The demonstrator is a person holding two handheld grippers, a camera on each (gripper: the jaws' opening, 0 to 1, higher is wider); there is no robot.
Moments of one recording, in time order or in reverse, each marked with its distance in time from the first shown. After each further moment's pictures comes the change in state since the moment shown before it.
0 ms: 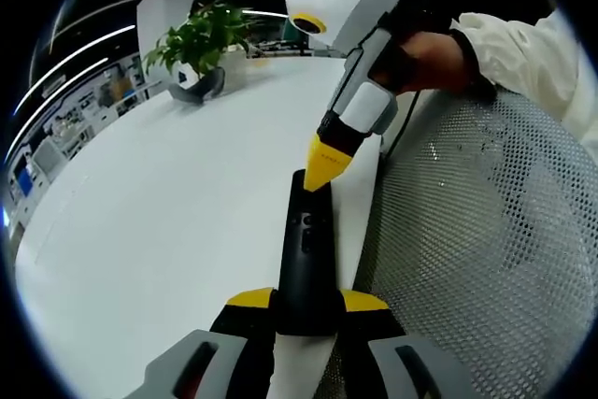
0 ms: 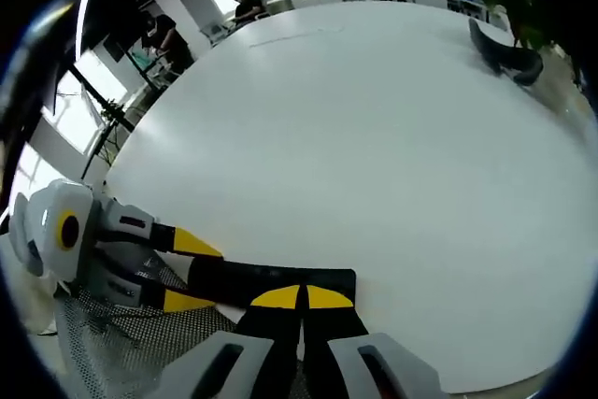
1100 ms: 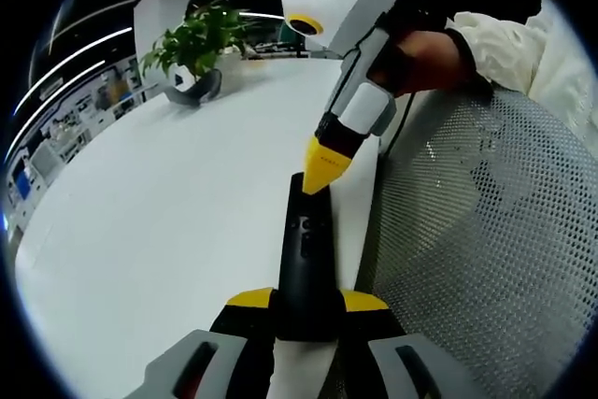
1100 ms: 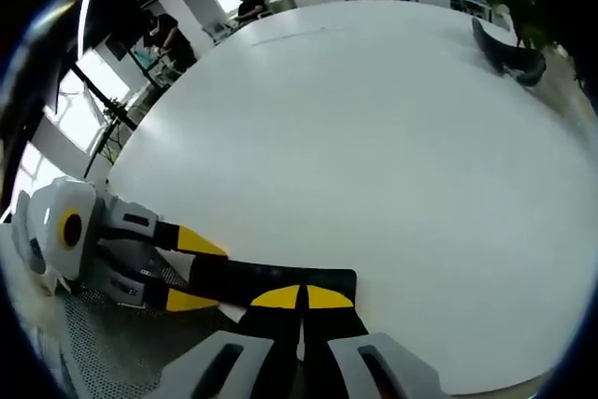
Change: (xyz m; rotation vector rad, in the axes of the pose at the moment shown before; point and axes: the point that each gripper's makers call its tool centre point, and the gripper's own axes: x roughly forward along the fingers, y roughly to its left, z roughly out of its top) left arm 0.002 -0.002 0.001 0.015 -0.008 -0.013; right arm 0.000 0.001 -0.001 0.006 0.010 0.015
